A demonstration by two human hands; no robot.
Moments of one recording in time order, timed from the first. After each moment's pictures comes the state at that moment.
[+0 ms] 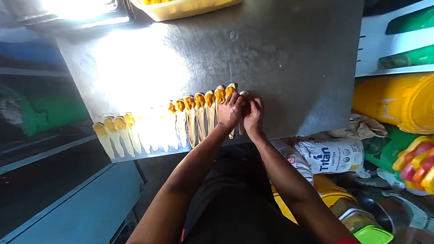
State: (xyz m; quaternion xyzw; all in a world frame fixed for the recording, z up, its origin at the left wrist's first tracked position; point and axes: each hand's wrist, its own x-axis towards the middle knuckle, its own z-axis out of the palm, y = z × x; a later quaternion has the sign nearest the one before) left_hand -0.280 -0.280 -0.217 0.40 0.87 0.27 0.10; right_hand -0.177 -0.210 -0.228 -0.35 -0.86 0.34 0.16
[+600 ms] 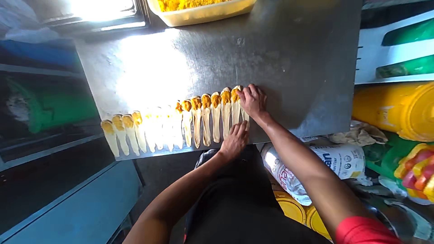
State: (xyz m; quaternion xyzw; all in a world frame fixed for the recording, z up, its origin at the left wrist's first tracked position) left_hand -0.209 -0.361 -0.188 0.55 0.77 0.14 0.29; right_hand -0.247 -0.168 -0.231 -0.22 -0.96 0.14 0.08
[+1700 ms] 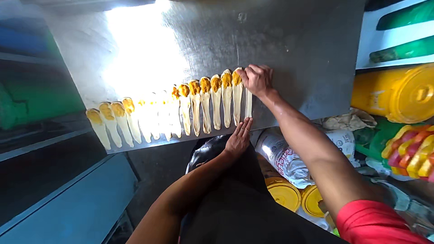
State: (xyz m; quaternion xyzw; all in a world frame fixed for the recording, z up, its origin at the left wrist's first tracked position) left_hand -0.136 -0.401 -0.232 0.63 0.75 0.04 0.19; right_hand -0.257 -0.160 -0.222 -0.13 -0.98 0.10 0.15
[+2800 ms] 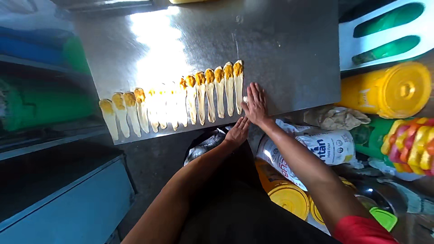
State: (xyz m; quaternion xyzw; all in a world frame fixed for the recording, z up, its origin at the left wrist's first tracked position) left_hand -0.127 -0.434 -0.245 0.68 0.71 0.05 0.19; right_hand -0.122 -0.258 -0.223 -0.21 -0.97 0.13 -0.02
